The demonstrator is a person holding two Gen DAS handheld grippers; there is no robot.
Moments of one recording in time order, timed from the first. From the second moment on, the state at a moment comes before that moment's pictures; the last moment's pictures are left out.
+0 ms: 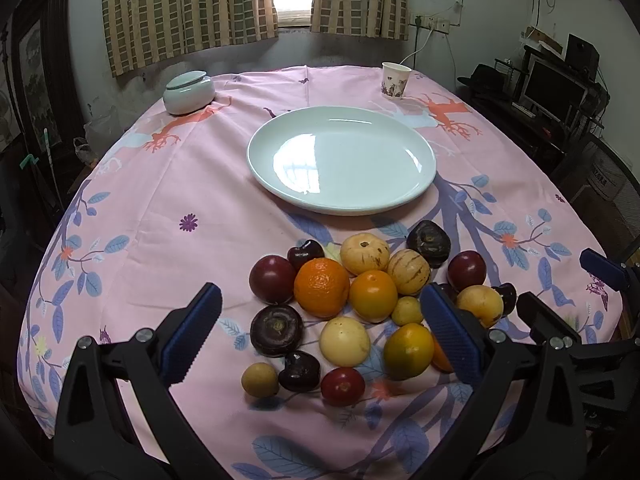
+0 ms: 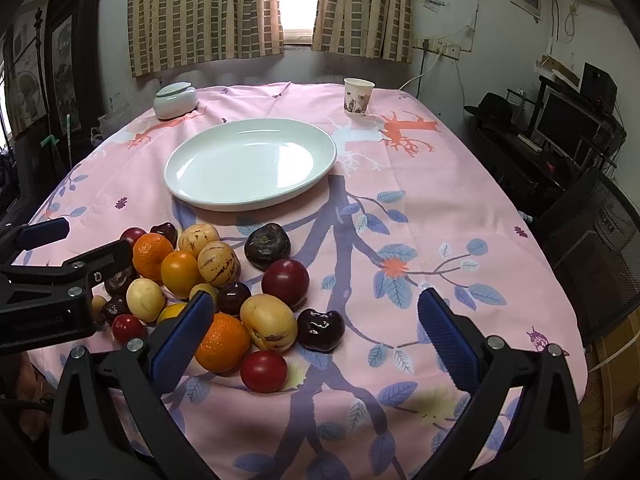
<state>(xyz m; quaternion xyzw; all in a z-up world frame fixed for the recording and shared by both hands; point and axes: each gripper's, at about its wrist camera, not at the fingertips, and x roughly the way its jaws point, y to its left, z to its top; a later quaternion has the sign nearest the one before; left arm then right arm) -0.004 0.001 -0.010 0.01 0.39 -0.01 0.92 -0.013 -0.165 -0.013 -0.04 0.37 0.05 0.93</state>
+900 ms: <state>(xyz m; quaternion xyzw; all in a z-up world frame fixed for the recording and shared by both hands) -0.054 0.081 -0.040 -0.04 0.43 0.06 0.90 -0.027 -0.117 -0.050 -0.06 0.43 0.20 0.88</state>
